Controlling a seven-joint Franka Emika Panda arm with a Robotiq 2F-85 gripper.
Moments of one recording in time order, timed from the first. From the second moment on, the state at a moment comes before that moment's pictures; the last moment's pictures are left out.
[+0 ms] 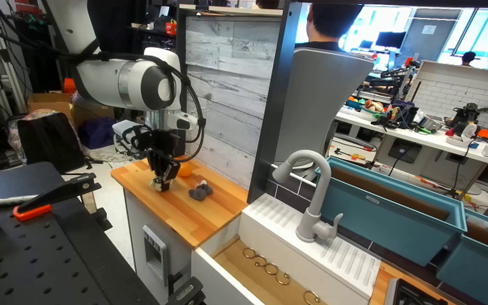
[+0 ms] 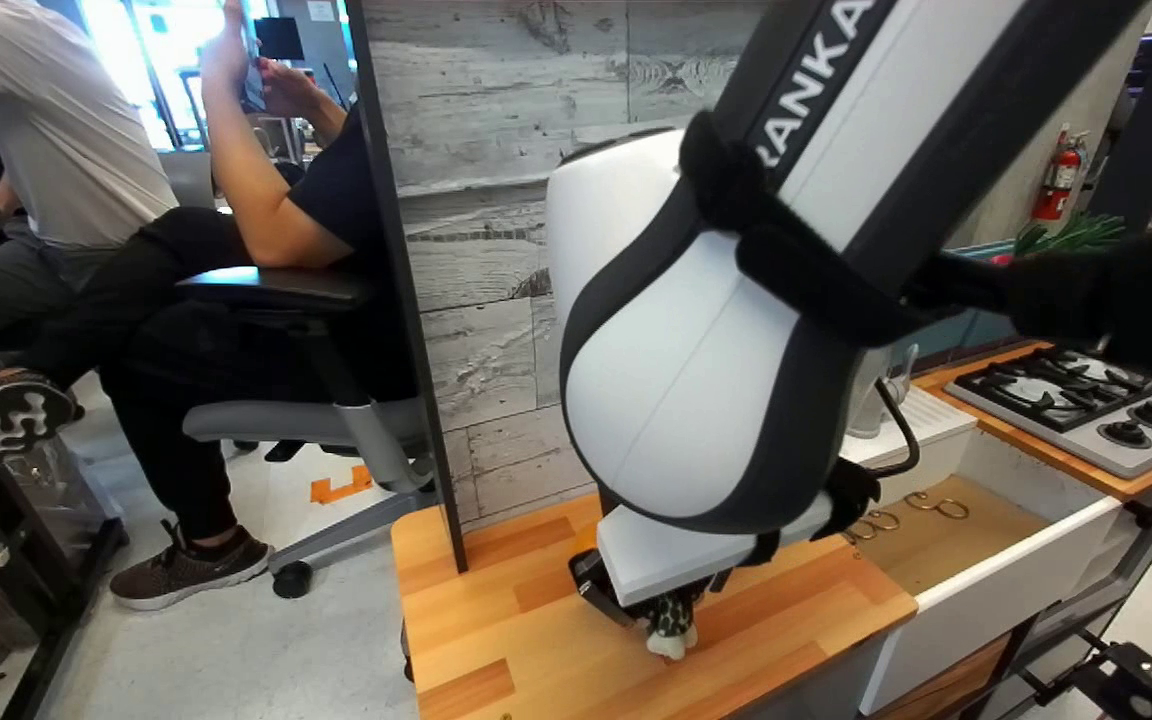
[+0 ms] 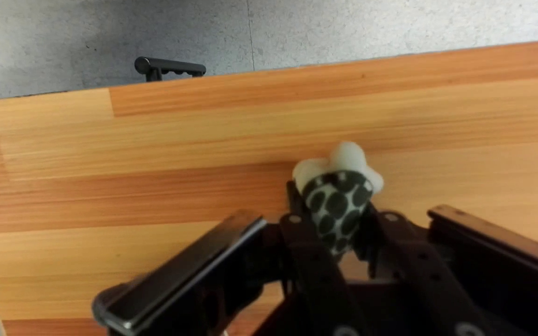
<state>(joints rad) 0.44 1.01 0.00 -1.72 -0.13 2.60 0.58</state>
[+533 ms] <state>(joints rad) 0.43 0.94 -0.03 -1.77 -0.04 2.60 0.61</state>
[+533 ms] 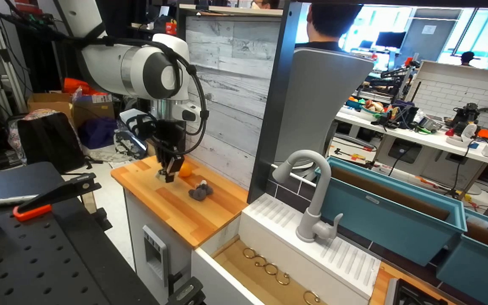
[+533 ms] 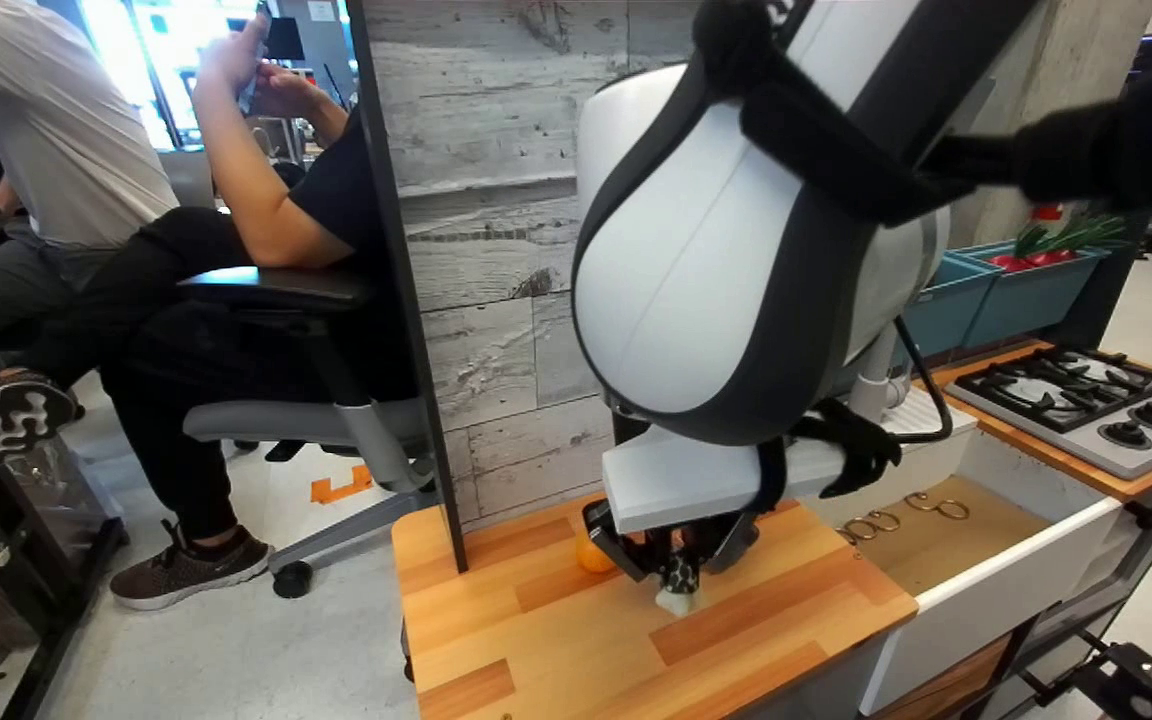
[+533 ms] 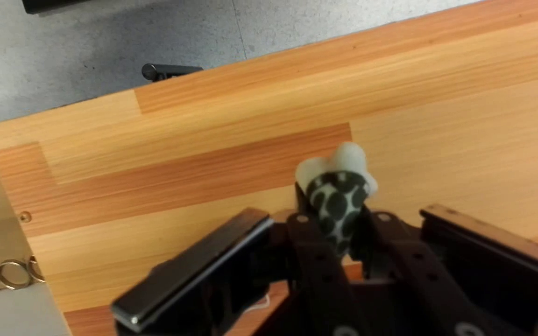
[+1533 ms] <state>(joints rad) 0.30 0.86 -0.09 -1.92 0.07 2.60 0.76</state>
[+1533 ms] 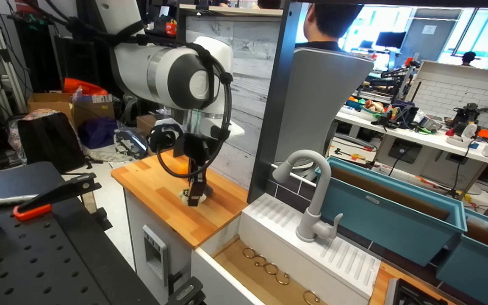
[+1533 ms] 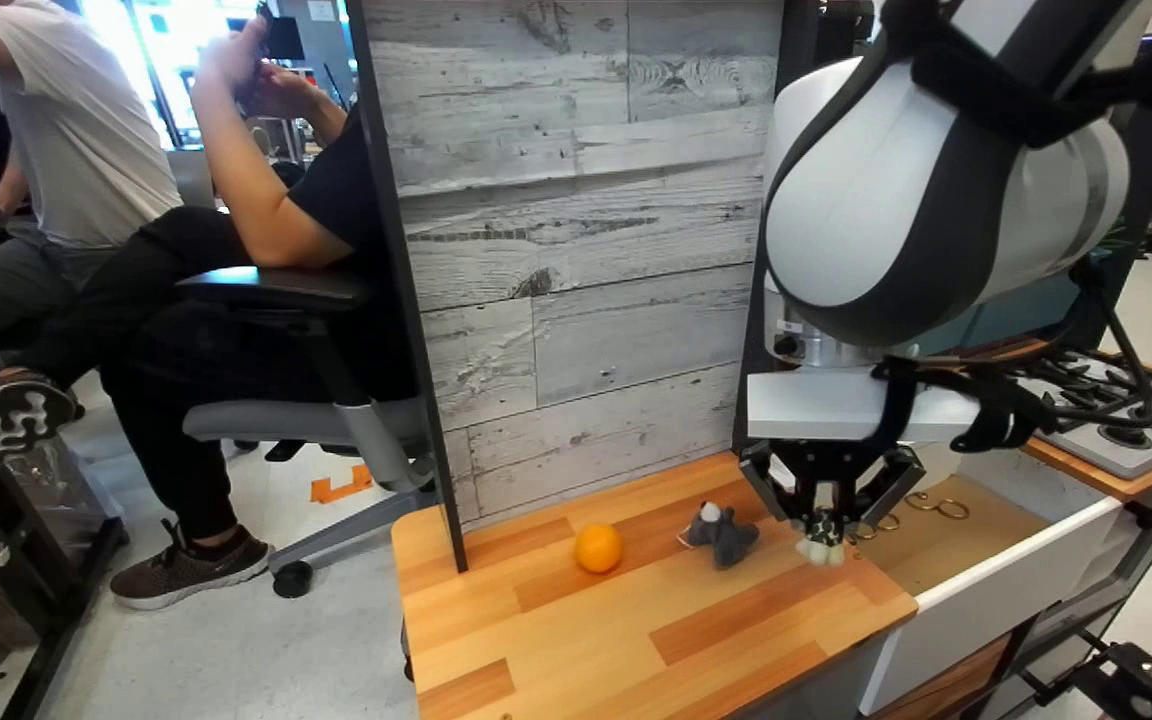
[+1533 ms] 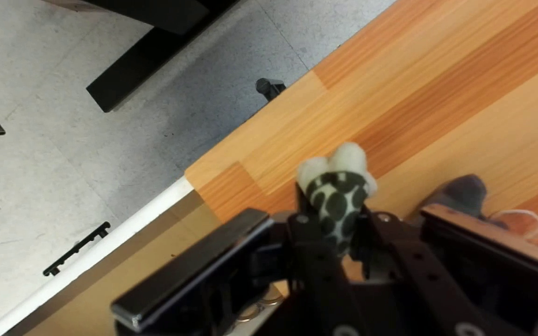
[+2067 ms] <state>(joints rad) 0.29 0.90 -0.12 -1.91 0.07 2.60 0.82</state>
